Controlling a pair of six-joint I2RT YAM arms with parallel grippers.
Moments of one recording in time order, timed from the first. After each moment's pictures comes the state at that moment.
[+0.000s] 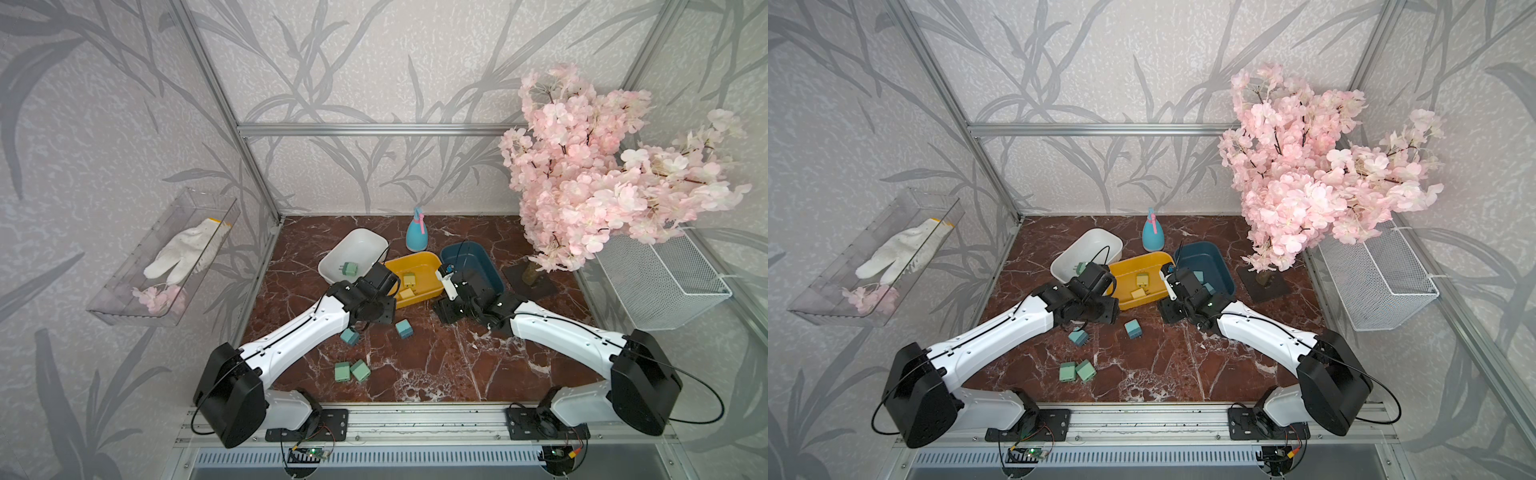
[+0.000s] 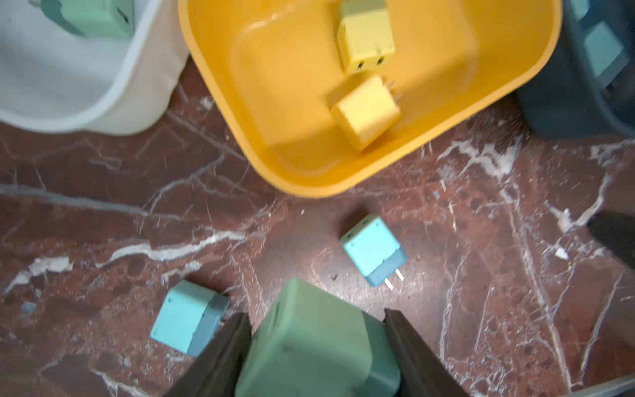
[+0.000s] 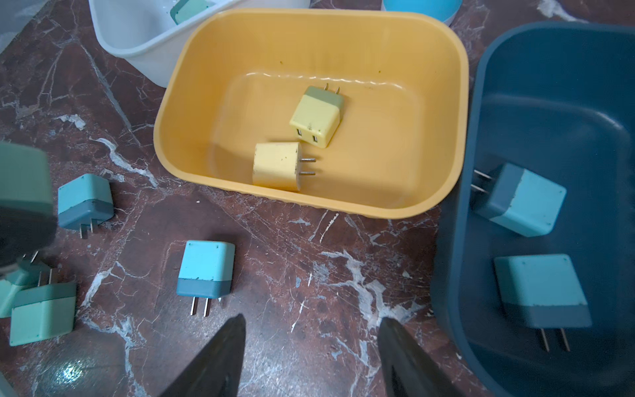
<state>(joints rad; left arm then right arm) -0.65 1.40 1.09 -0.81 -0.11 -0.49 0.74 1.40 0.90 -0.33 0.04 0.25</state>
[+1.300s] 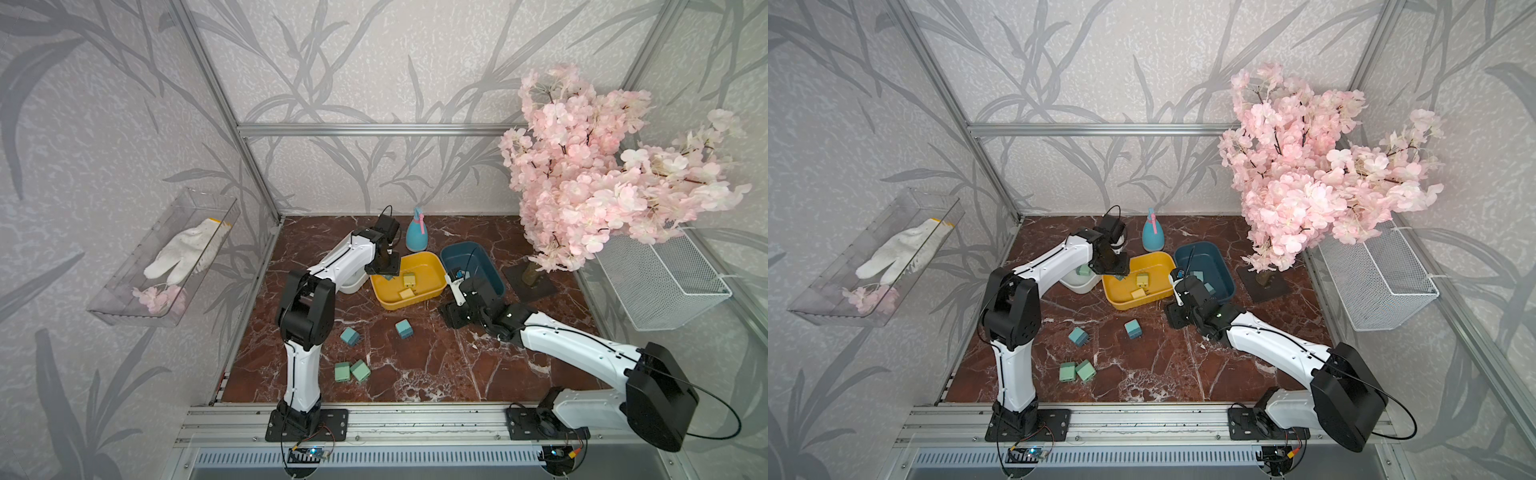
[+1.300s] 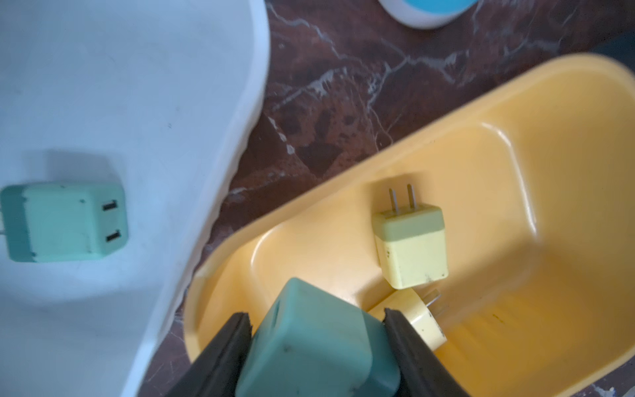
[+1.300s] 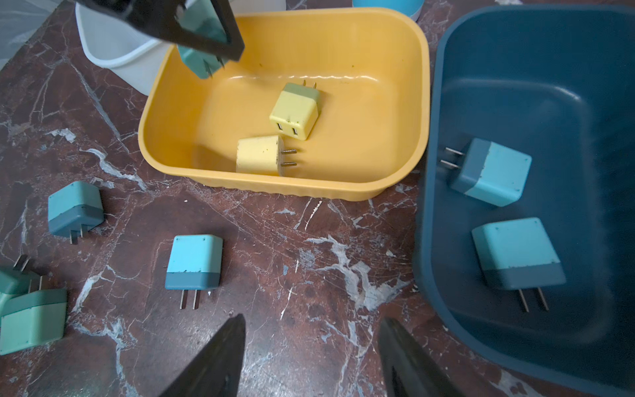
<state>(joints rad) -0.41 2.01 1.68 -0.87 0.00 -0.31 0.74 1.31 0.78 -0.27 0.07 0.31</state>
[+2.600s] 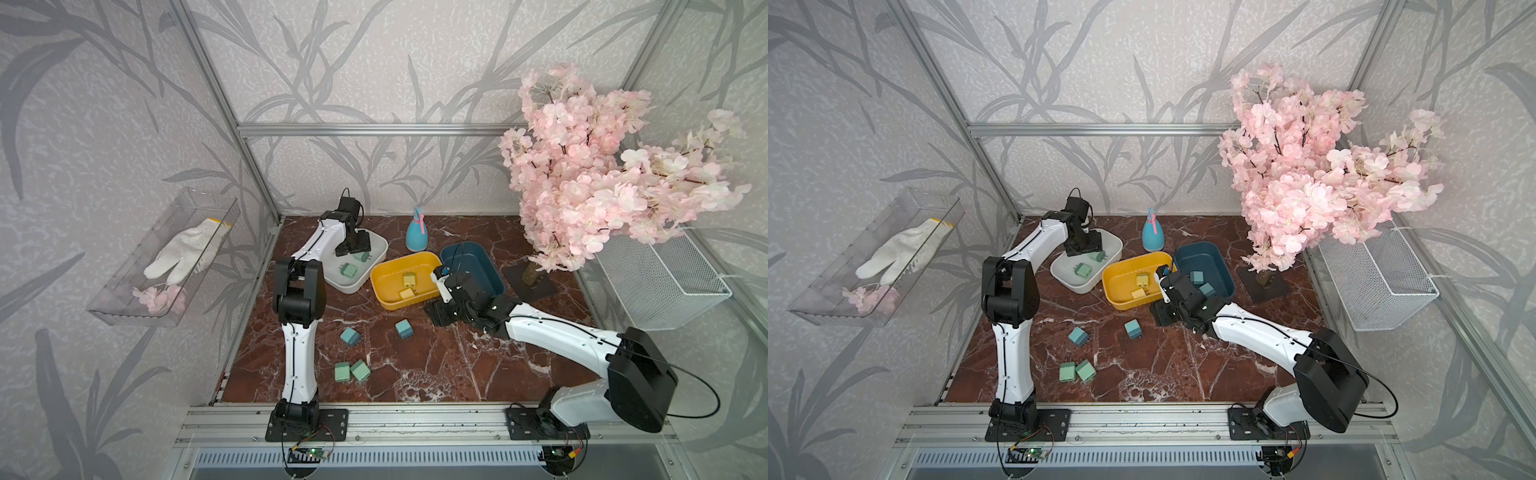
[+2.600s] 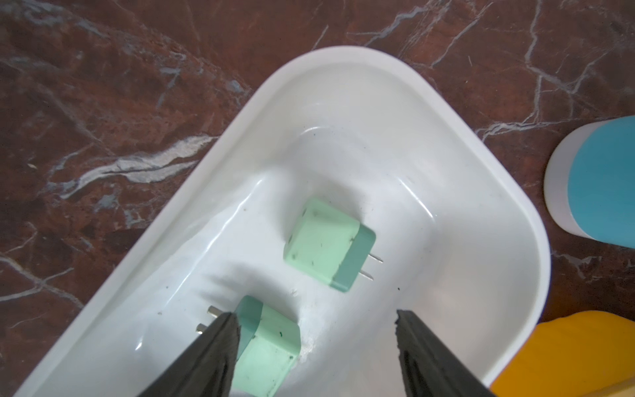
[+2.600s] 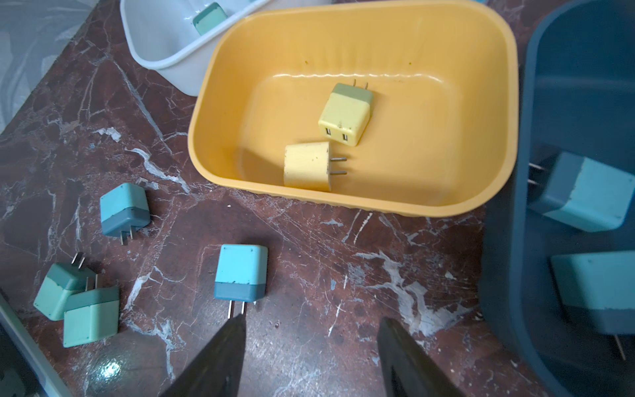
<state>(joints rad) -0.15 2.21 1.92 -0.89 -0.01 -0.31 0.80 1.42 0.91 -0.30 0.02 0.35</state>
